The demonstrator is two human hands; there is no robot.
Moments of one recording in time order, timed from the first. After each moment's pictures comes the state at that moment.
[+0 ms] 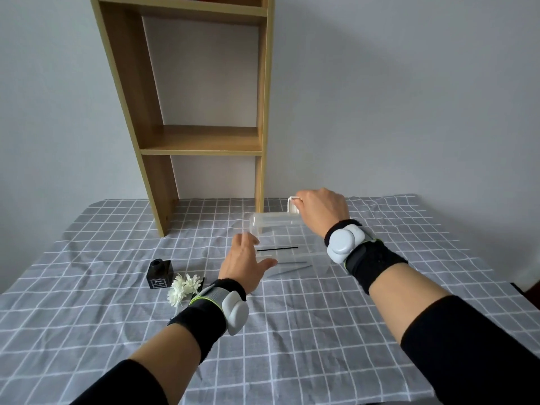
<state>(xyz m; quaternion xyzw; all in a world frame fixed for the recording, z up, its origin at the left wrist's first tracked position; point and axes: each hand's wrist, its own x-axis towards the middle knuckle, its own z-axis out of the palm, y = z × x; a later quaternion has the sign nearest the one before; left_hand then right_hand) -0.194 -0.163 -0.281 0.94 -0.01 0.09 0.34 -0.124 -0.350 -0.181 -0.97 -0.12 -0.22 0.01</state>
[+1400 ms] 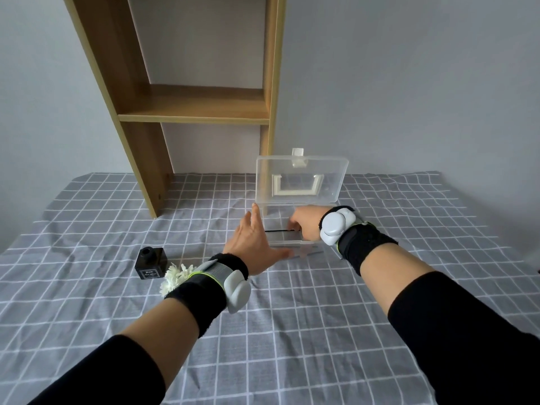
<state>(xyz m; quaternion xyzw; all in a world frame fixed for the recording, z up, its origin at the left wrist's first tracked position) -0.142 -0.163 -0.300 0.96 -0.03 -0.03 0.29 -0.057 -0.338 -0.261 -0.95 -0.22 0.19 -0.06</state>
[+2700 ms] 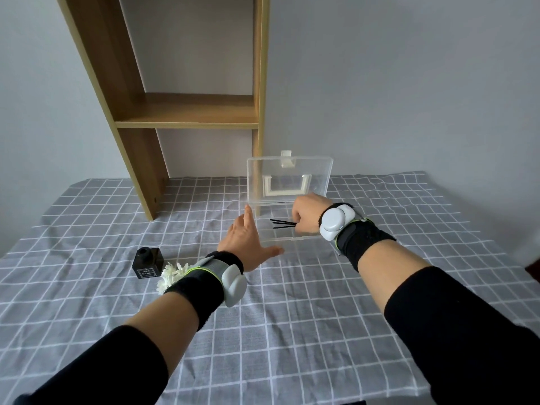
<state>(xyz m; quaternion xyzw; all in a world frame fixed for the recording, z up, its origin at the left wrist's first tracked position) -0.150 -0.166 -0.293 0.97 -0.02 -0.03 0.26 -0.081 -0.350 -0.235 -0.98 -0.18 0.09 -0.02</state>
